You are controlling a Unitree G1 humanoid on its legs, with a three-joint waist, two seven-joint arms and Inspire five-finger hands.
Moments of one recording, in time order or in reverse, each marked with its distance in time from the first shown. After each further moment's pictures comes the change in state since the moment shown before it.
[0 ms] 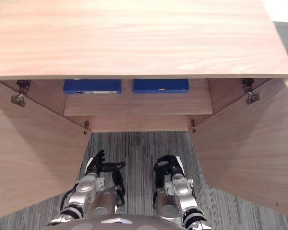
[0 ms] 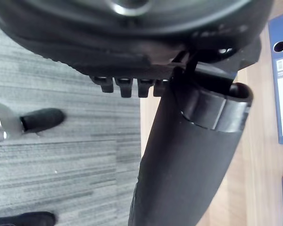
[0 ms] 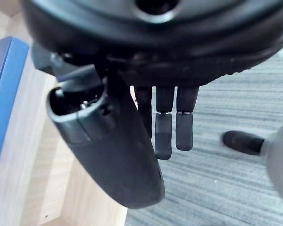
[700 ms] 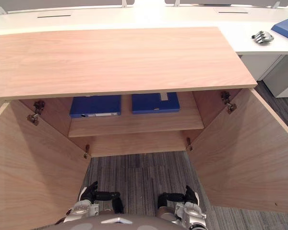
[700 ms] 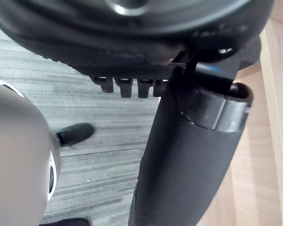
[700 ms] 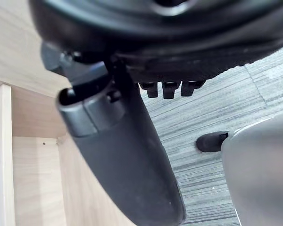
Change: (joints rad) left arm 0.069 -0.004 0.039 0.155 0.040 0.044 -0.002; right arm 0.030 0.034 -0.274 0.198 0.120 0.057 -0.048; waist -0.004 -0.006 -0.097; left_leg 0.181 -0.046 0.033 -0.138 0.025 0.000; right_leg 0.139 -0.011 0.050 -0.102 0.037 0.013
